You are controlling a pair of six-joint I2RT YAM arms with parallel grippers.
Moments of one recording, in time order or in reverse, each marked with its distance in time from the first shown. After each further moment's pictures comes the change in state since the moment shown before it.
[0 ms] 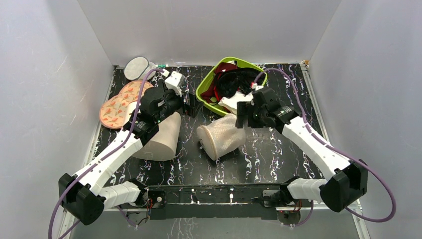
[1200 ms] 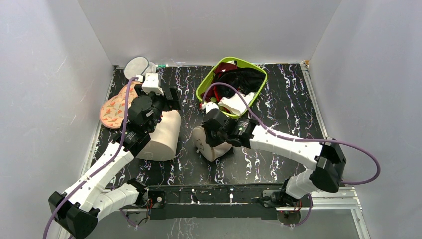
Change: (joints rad) left arm 0.000 -0.164 -0.070 0.021 -0.515 0.013; right arm 0.597 0.225 0.170 0.126 0.227 0.097
